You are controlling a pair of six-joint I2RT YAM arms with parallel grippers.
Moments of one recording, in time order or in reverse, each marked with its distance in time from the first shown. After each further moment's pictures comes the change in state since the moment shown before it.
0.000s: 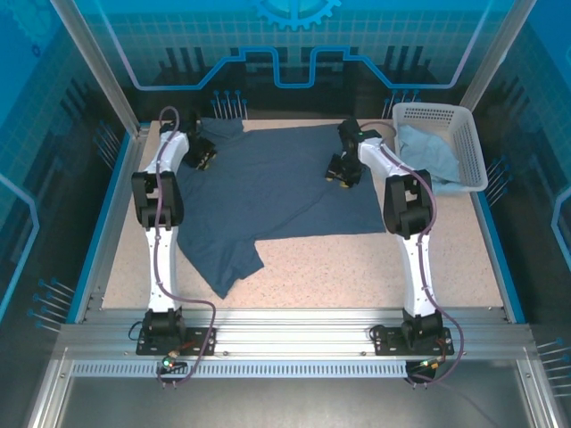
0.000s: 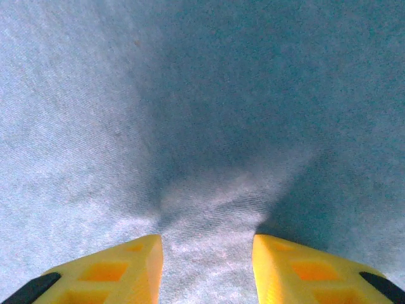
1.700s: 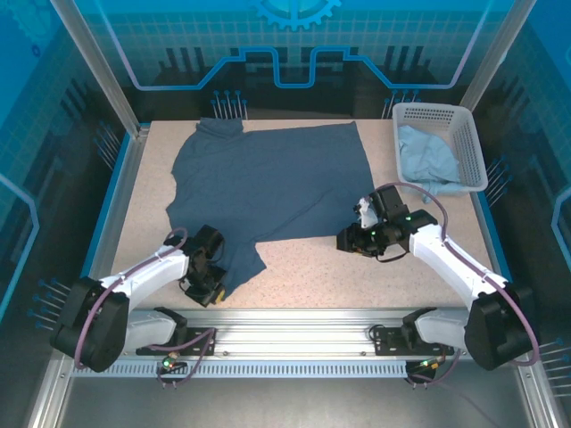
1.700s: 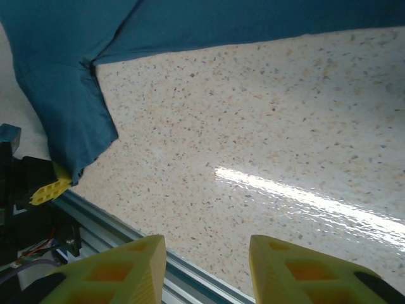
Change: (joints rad) left arm -0.459 -1.330 -1.758 0.009 0.069 -0.555; right arm 0.105 -1.188 -1.239 0.212 -0.330 -0.135
